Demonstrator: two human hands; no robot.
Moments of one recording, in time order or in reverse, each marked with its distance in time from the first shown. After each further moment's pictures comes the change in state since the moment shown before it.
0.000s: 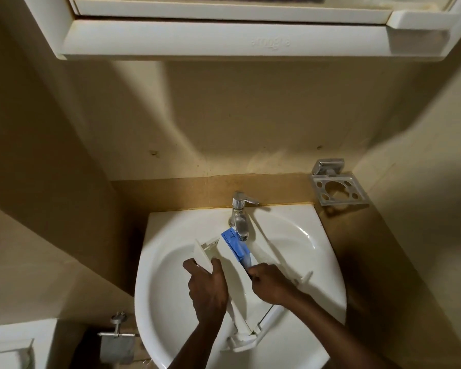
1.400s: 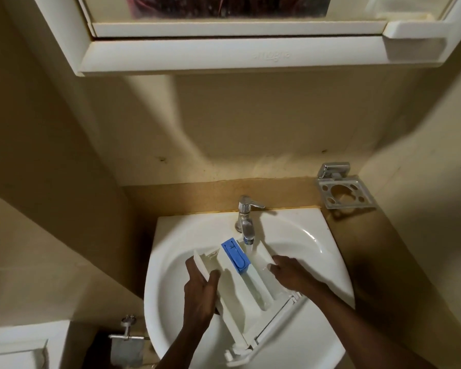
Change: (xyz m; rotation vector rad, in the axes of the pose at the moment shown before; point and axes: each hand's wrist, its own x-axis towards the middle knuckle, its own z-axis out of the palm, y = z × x) left_hand 0.020 -0.019 -0.040 -0.105 -0.280 0.202; right_hand 0.044 0.054 -0.008 -0.010 0.034 0.112
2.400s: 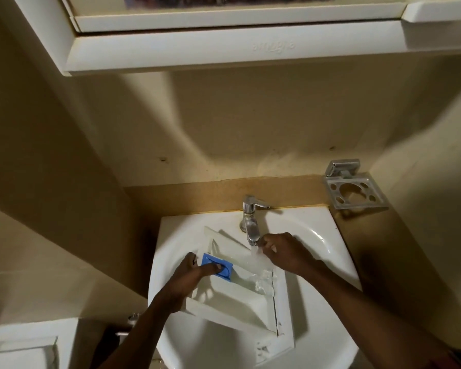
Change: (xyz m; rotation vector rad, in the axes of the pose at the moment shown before) left_hand 0.042 0.036 -0.042 0.067 -0.341 -0.256; right_hand 0.023 -0.025 -0.024 -0.022 0.241 -0.329
